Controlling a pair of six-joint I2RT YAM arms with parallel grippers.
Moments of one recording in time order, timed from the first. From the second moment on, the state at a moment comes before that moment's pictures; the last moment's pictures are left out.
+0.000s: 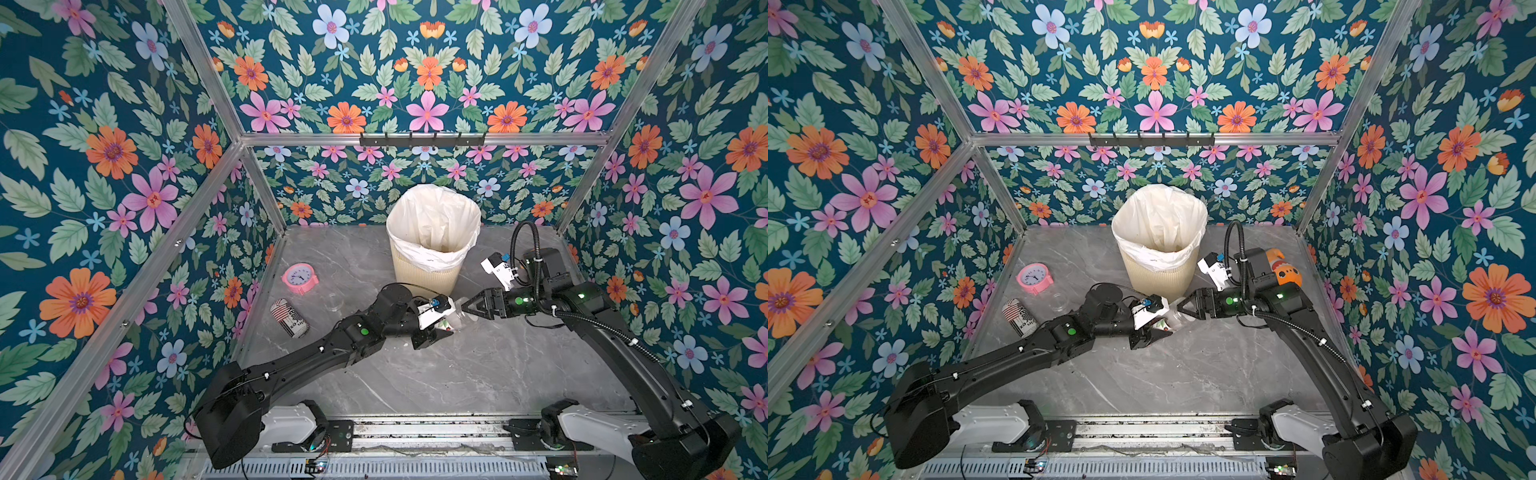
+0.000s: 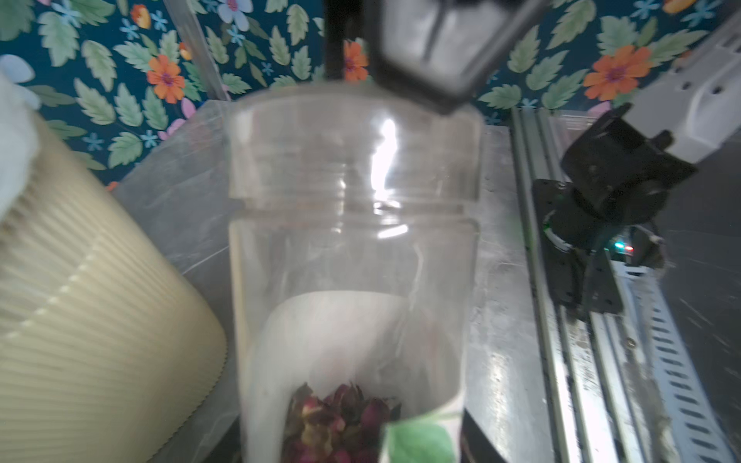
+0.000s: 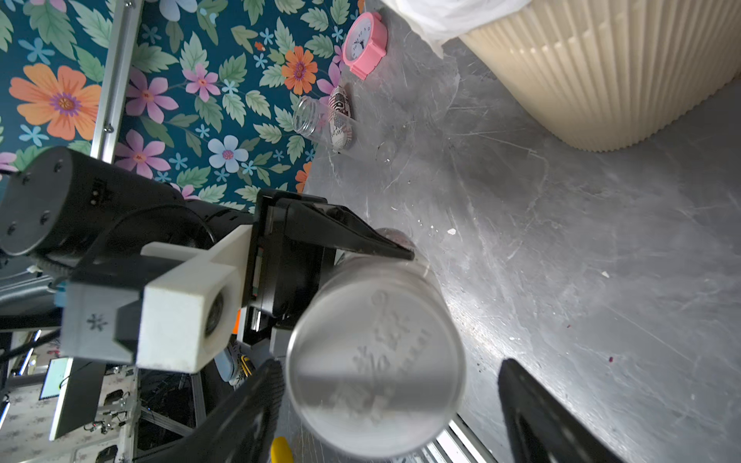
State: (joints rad) left arm -0.90 1.27 0.85 -0.01 0.34 0.26; right arm 0.35 1.15 1.18 -0.86 -0.76 0.35
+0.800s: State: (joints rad) left arm -0.94 1.27 0.83 -0.01 0.19 0.32; right arm 0.37 1.29 1.24 -0.84 -0.81 0.40
